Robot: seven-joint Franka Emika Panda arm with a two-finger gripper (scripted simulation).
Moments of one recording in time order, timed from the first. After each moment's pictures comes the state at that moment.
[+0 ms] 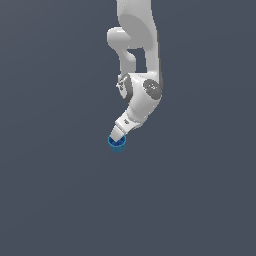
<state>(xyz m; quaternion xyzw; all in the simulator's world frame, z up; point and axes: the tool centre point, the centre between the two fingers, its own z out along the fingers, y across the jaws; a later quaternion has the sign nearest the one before) -0.075 -0.014 0.098 0.90 0.40 -0.12 0.13</state>
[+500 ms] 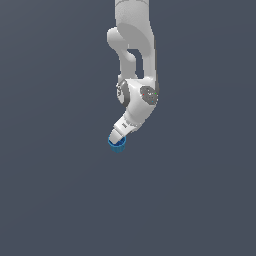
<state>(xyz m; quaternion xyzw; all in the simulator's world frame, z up) -0.080 -0.024 0.072 0.90 0.41 -0.12 0.13</state>
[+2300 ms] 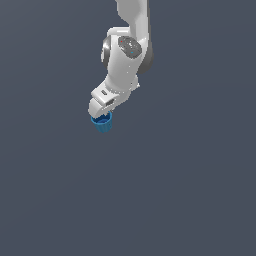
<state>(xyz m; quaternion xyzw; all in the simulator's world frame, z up) -0.109 -0.087 0.206 0.90 0.41 -0.12 0.13</state>
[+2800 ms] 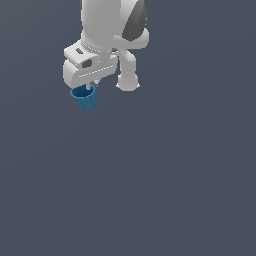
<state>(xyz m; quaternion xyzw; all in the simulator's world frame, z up) -0.131 -0.138 0.320 0.90 0.41 -0.12 0.13</state>
